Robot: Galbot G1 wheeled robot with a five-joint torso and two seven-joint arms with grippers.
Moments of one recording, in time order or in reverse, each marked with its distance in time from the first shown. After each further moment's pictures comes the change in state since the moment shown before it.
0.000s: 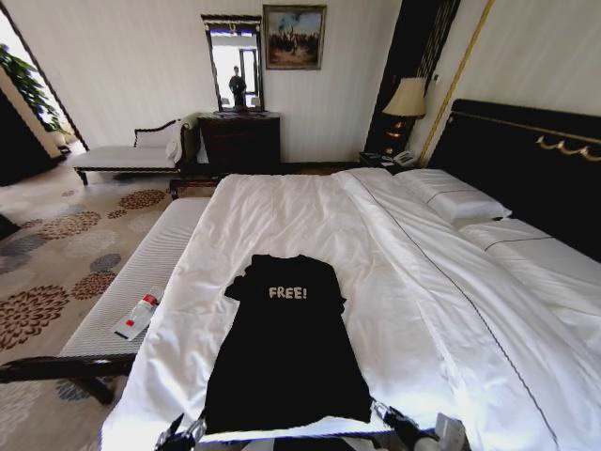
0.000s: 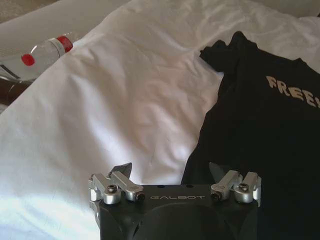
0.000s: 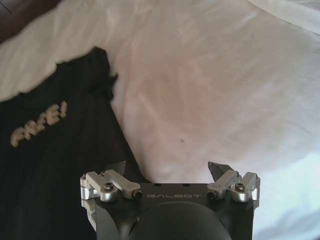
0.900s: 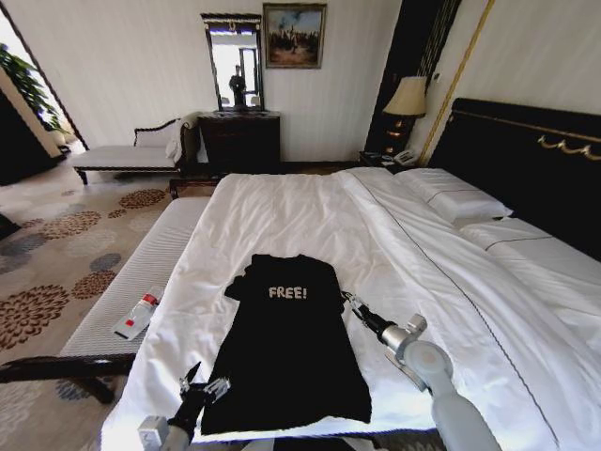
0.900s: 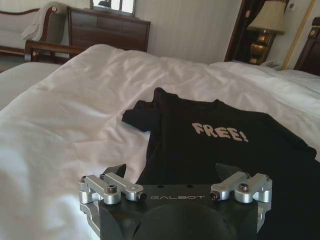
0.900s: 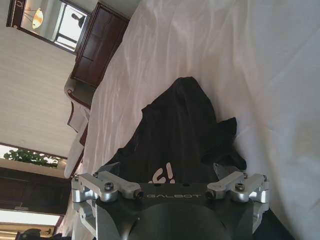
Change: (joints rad) left arm -0.210 0.051 0.140 0.051 0.262 -0.137 0.129; right arm 0.680 -0.043 -0.175 -0.355 0.487 -0.098 0.087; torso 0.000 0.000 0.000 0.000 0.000
